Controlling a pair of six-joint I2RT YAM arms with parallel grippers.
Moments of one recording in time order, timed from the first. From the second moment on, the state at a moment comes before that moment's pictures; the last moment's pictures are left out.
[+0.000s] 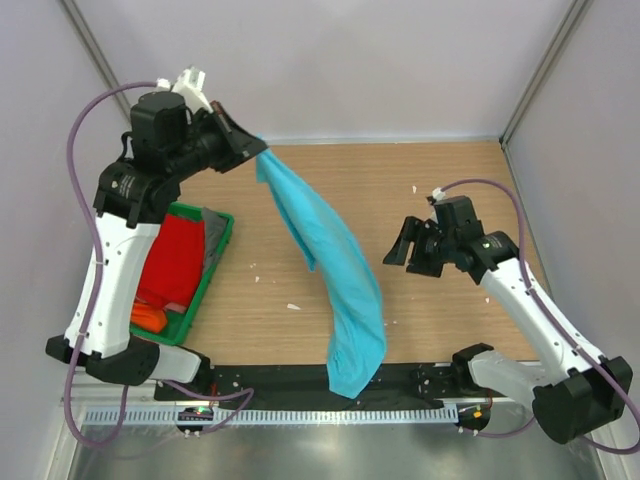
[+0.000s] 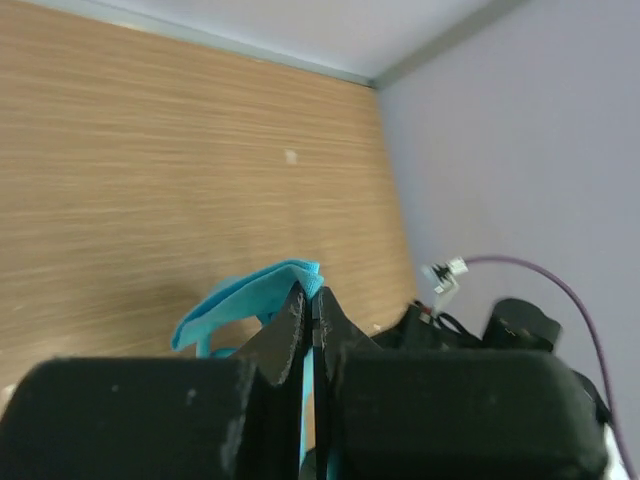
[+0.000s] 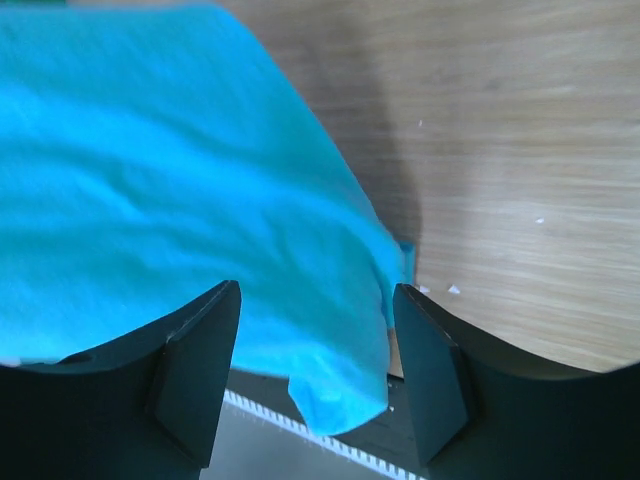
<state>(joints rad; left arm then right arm) -0.44 1.41 2.03 -0.89 0.18 -0.71 0.34 1.05 1.00 -0.81 -0.23 0.63</state>
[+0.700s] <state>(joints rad) -0.20 1.37 1.79 -1.02 0.09 -0.61 0.78 1.23 0.70 -0.57 -0.37 0.74</state>
